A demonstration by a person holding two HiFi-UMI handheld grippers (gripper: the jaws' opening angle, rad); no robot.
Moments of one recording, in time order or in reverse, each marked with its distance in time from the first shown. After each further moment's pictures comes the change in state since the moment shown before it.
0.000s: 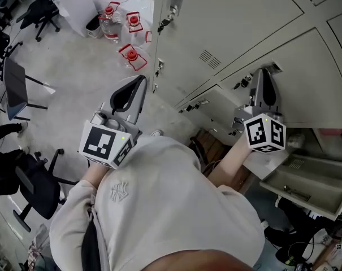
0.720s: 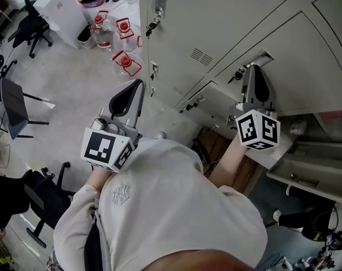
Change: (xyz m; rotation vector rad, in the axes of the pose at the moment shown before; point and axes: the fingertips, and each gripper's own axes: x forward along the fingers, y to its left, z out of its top) left arm 0.008 -0.007 0.000 -0.004 0.000 -0.066; right arm -0.014 0.005 -0.003 -0.041 0.004 -0.082
